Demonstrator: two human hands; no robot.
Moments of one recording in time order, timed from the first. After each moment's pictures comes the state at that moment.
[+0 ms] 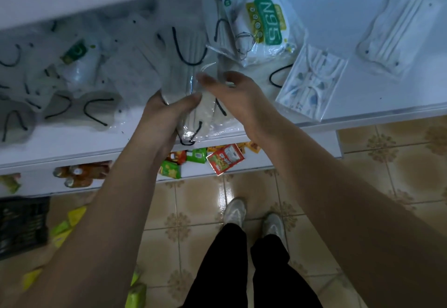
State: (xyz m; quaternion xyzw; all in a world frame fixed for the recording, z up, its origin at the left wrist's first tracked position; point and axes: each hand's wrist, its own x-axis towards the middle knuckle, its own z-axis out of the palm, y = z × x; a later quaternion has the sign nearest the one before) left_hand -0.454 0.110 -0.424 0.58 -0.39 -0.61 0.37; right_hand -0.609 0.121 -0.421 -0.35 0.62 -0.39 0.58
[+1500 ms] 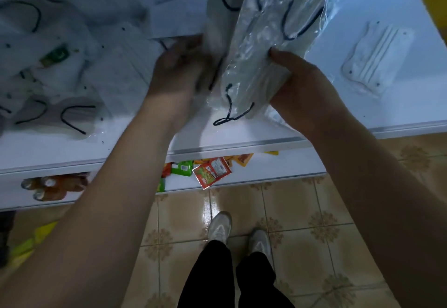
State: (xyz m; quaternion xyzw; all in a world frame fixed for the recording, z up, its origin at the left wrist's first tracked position) left_hand -0.517 0.065 -0.406 0.50 -0.45 -0.58 0.46; right_hand -0.699 0.112 -0.415 -0.14 0.40 -0.59 0.69
